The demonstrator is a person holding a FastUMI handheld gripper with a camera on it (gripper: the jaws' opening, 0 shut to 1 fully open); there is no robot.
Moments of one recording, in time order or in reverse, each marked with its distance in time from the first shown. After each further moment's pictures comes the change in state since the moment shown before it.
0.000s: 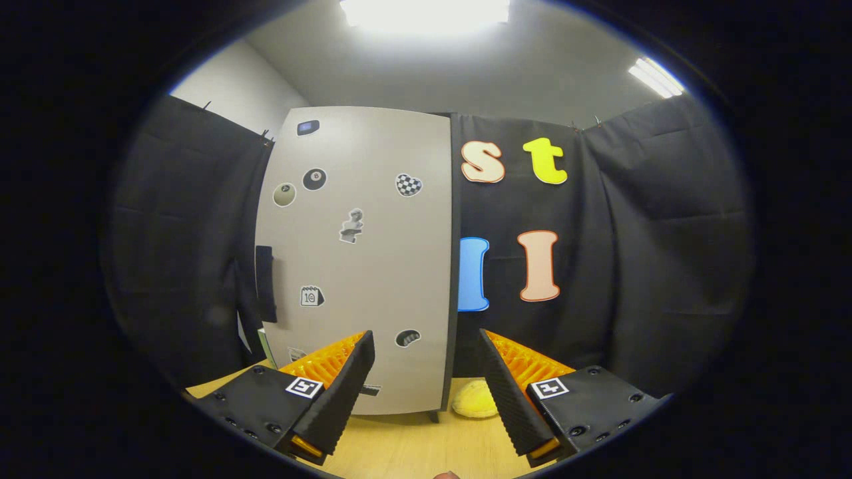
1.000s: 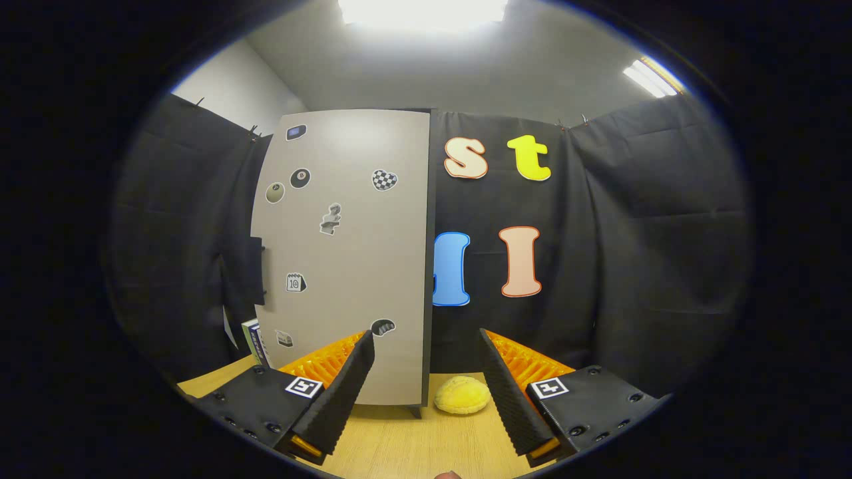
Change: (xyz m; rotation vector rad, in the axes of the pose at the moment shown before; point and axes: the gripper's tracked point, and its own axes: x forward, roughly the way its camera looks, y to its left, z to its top) arm 0.001 -0.012 -0.004 0.000 -0.007 -0.030
